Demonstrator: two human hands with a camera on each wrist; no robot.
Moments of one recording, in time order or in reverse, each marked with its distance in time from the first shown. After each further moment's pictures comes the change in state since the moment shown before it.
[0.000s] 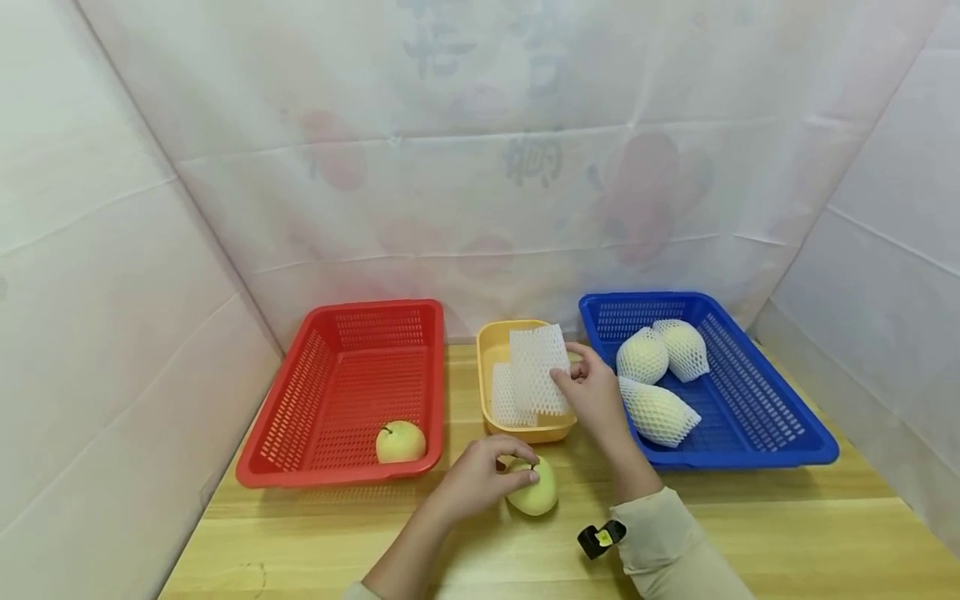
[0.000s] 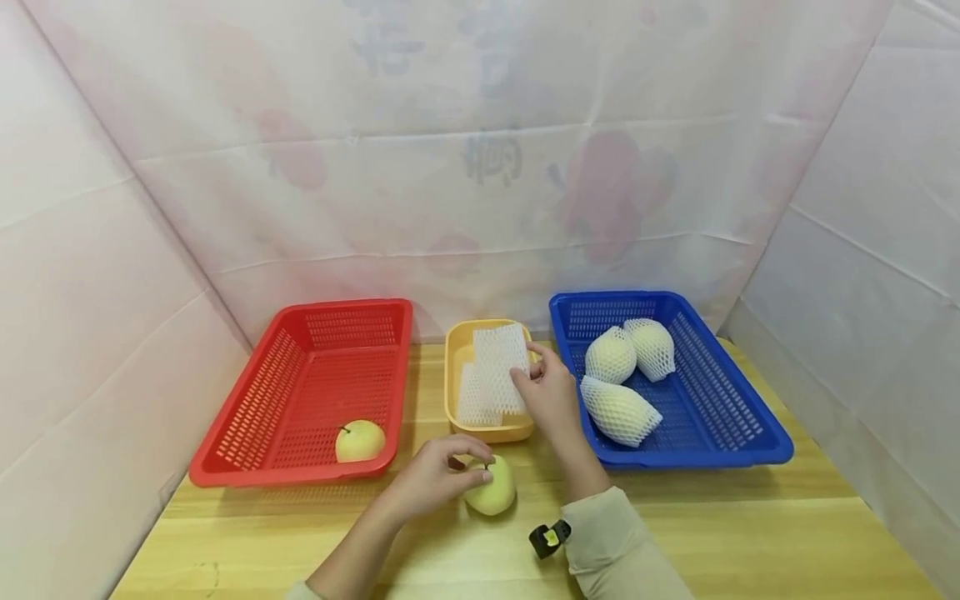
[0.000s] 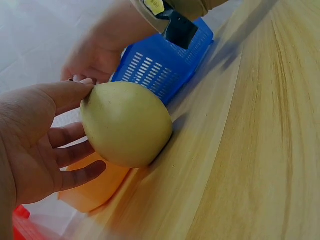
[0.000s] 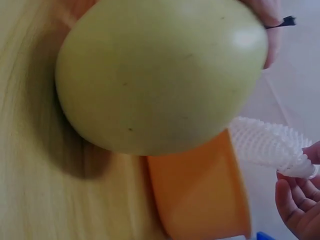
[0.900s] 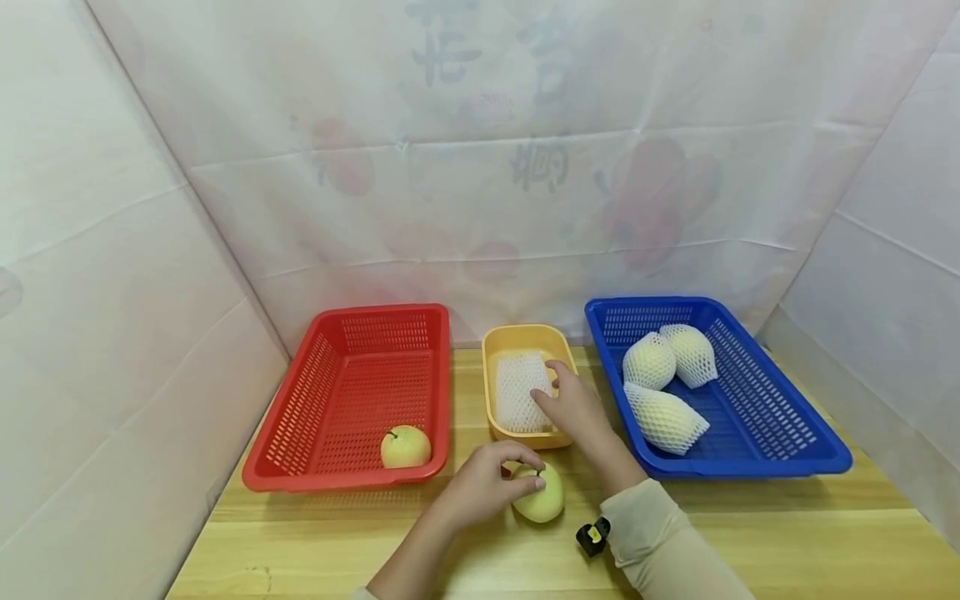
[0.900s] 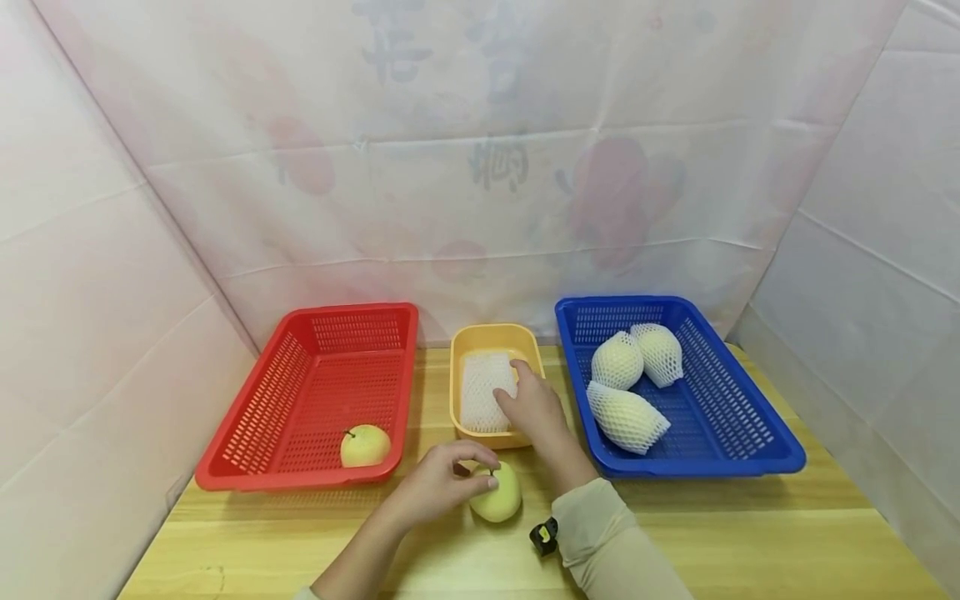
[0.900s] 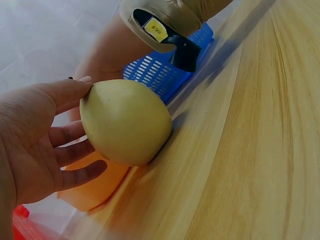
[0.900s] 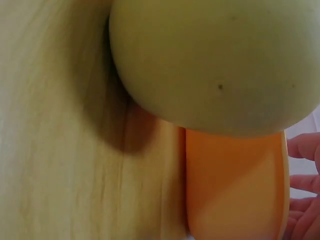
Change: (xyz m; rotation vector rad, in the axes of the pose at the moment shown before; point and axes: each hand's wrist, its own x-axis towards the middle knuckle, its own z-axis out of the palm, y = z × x) left_hand 0.001 -0.002 0.001 -0.011 0.005 0.003; right_hand 0.010 0.012 0.031 -0.403 -0.216 -0.005
